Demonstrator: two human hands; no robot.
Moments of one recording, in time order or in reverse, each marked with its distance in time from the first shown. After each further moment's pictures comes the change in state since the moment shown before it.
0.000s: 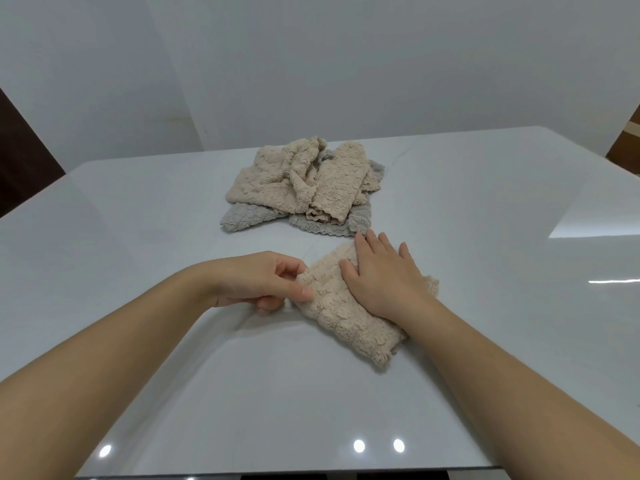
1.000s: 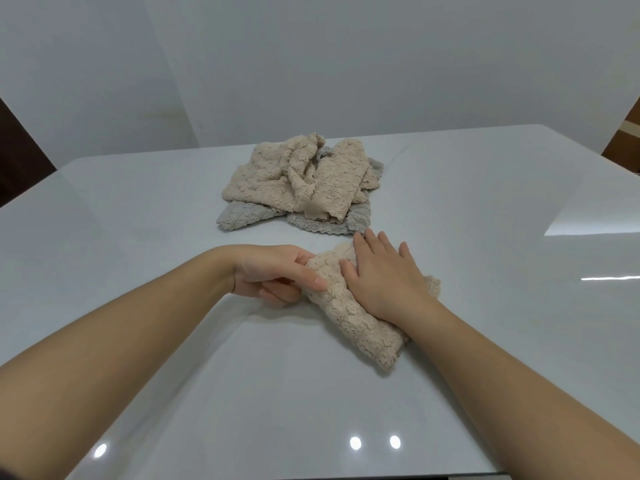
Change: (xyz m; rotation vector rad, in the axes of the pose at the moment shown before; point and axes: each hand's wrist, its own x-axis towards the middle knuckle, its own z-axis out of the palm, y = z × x) left_hand 0.021 0.016 -0.004 -0.101 -0.295 -0.001; right_hand -0.001 -0.002 -0.001 -0.016 -0.005 0.006
